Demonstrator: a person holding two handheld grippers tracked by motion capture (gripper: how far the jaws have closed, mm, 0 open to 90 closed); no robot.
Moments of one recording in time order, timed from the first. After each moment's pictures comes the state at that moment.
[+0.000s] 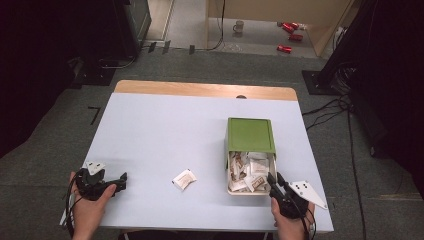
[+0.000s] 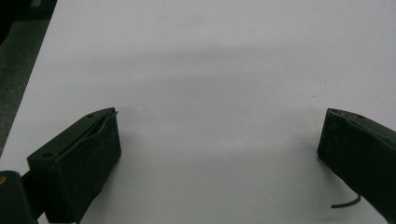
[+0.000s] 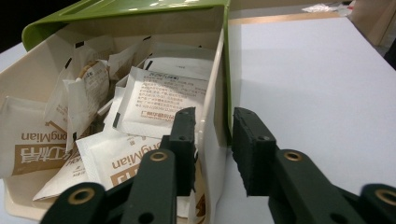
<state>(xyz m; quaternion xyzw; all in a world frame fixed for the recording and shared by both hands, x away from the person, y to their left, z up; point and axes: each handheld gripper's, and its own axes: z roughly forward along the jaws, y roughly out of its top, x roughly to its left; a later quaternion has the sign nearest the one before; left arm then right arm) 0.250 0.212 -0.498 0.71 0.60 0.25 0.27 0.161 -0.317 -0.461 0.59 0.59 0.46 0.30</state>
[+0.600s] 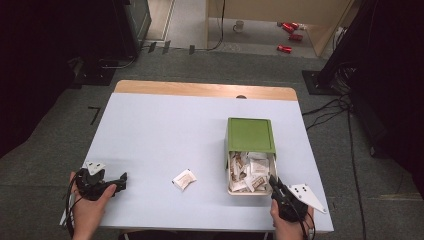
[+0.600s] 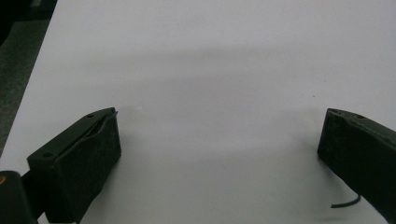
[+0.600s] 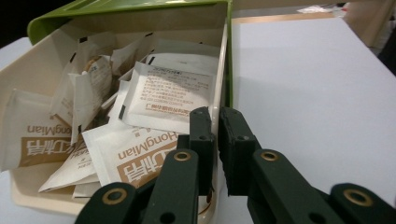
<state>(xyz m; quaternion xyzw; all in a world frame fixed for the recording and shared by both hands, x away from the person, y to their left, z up) 0.250 0.212 -0.498 0.71 0.60 0.25 0.27 0.154 -0.310 -0.460 0.60 0.59 0.44 0.31</state>
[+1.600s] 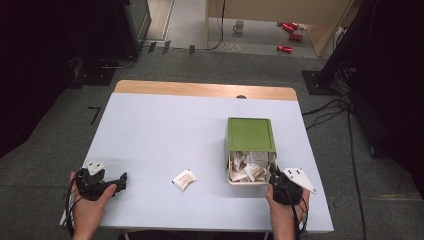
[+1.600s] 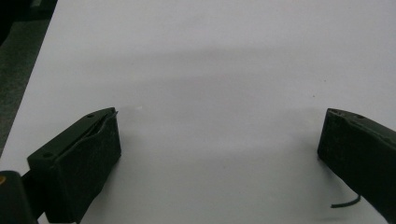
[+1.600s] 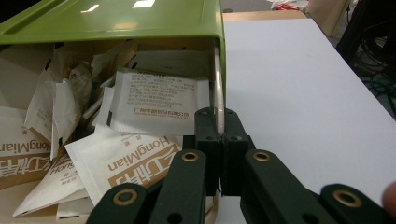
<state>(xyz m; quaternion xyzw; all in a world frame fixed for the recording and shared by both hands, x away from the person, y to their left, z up) 0.250 0.212 -0.498 0.71 0.60 0.25 0.27 0.190 -0.298 -0.443 0.64 0.58 0.39 0.33</state>
